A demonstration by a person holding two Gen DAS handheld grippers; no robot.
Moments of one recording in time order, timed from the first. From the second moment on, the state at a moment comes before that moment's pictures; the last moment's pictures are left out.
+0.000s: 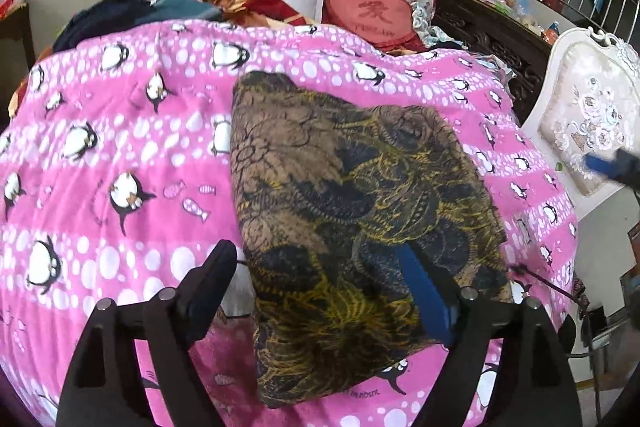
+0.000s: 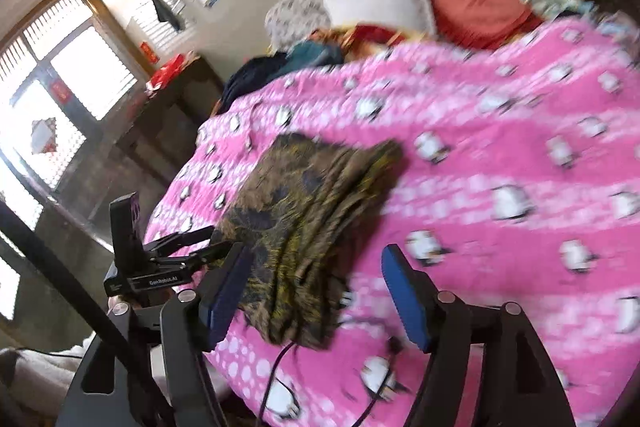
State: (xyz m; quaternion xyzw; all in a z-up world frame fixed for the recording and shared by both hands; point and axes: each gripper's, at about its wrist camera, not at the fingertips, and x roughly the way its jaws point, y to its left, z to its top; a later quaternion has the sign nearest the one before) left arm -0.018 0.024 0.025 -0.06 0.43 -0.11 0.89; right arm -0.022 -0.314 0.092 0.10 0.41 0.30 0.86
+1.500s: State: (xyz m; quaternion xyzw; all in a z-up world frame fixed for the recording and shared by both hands) left arm -0.020 0.020 -0.013 -0.04 0.42 0.02 0.91; right arm -0.008 -0.174 0.015 -0.06 0.40 0.26 0.88
